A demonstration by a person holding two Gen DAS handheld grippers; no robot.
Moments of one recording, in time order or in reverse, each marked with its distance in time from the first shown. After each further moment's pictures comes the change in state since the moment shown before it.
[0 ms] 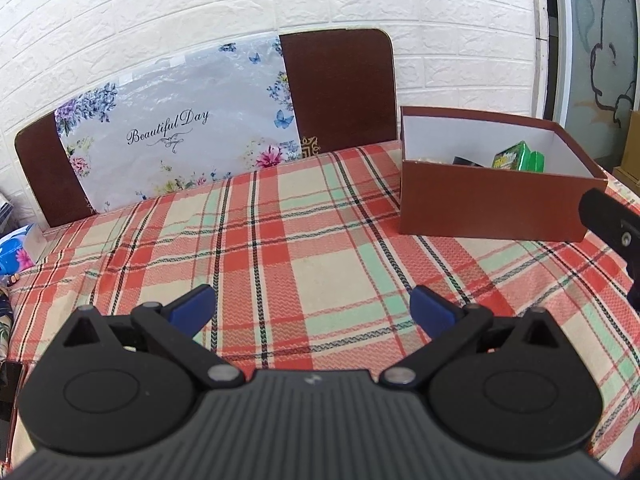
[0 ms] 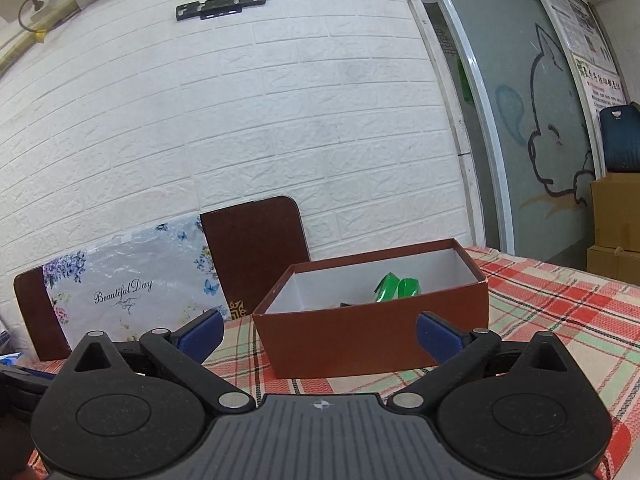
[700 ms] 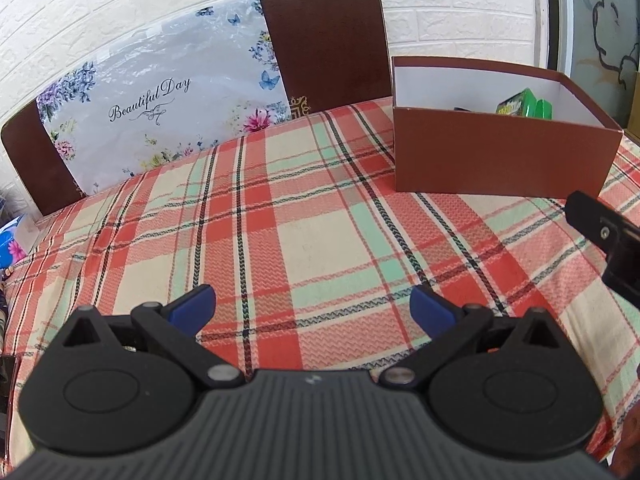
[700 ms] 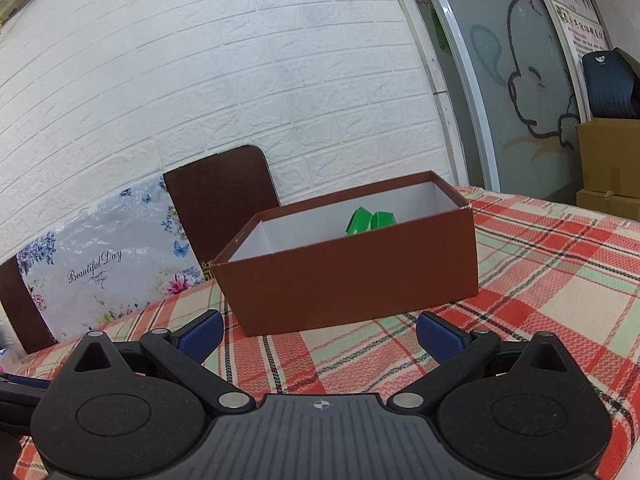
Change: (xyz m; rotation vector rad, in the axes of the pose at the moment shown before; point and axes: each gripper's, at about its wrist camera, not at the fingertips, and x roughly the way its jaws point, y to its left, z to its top) left arm 0.027 -0.020 -0.010 0.049 0.102 0.020; right arm 0.036 -0.028 -0.029 0.072 0.137 -0.035
